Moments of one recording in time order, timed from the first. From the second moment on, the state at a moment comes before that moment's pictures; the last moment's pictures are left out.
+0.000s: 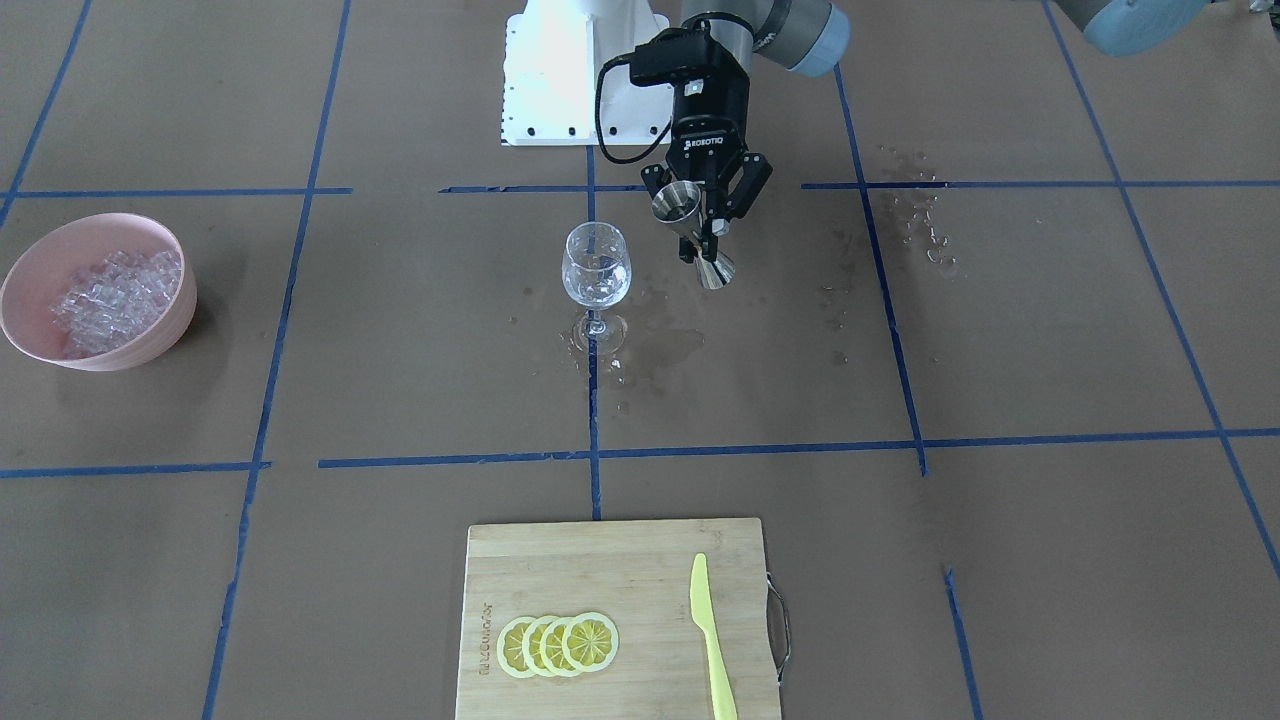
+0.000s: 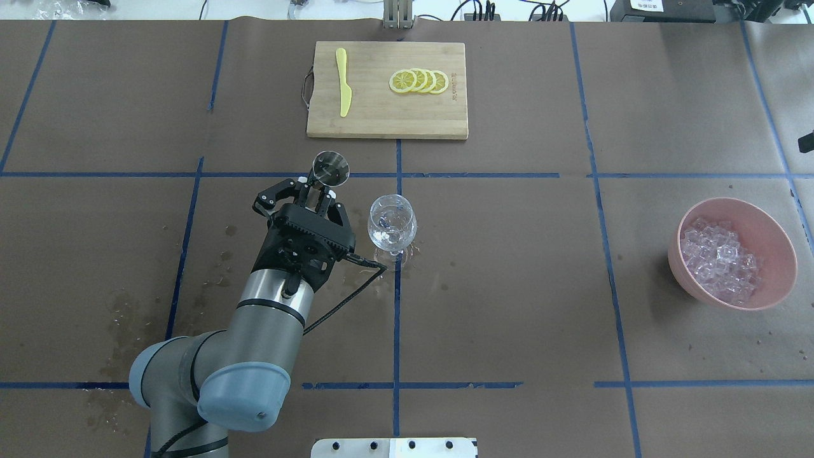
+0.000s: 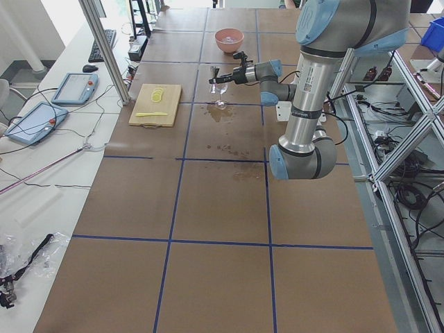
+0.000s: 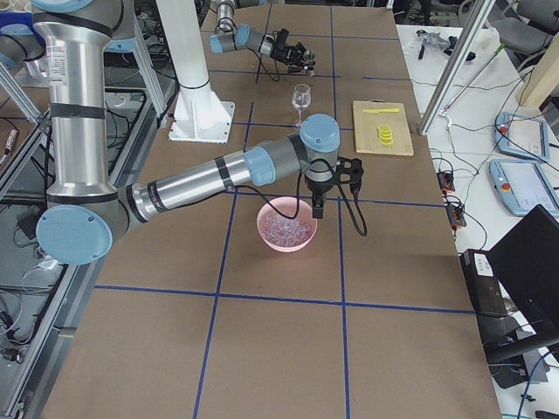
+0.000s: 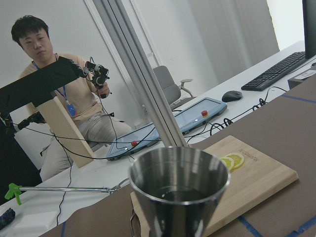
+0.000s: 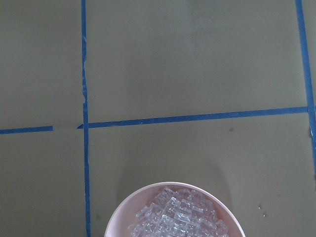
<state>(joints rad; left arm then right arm) -0.19 -2.03 -1.86 -2.11 -0.53 -0.48 1.38 -1.59 1.97 -1.52 2.43 0.52</state>
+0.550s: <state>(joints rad) -0.17 -2.06 -1.85 -2.10 -0.53 -0.34 1.30 -1.65 1.97 -1.33 2.35 0.69</state>
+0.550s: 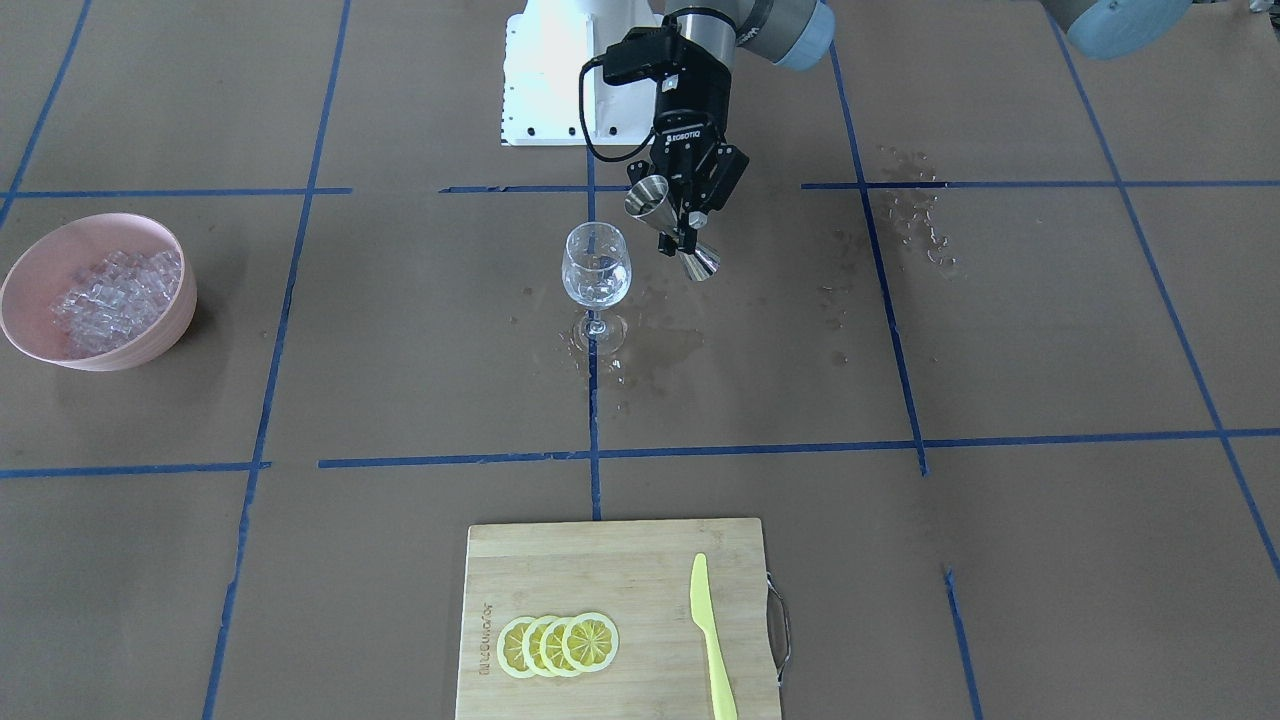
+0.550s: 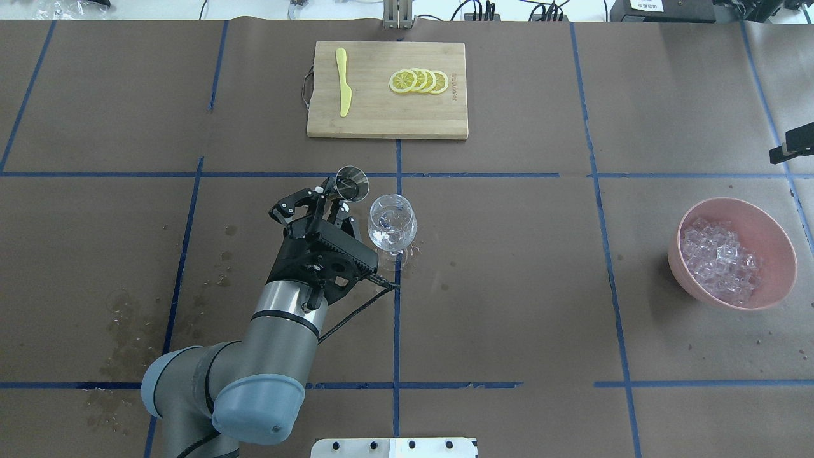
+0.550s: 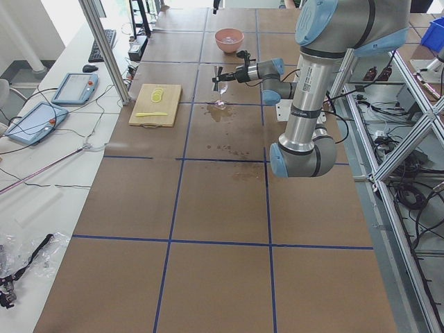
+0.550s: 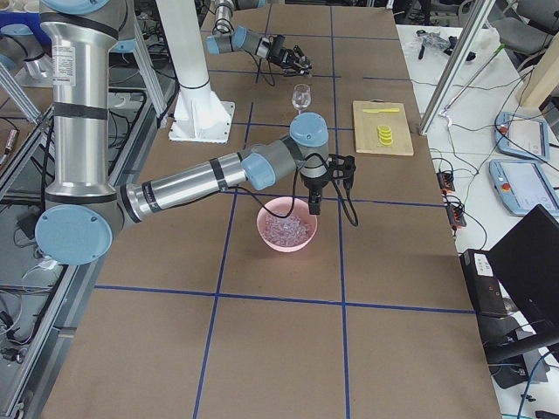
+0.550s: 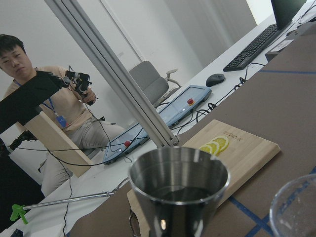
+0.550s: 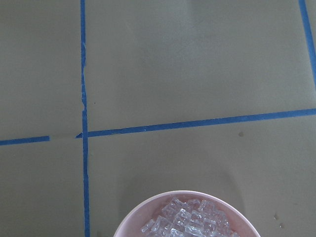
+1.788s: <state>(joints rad) -0.17 -2.09 -1.81 -2.08 -0.52 0.11 1.28 -1.66 1.97 -1.31 2.35 0.71</state>
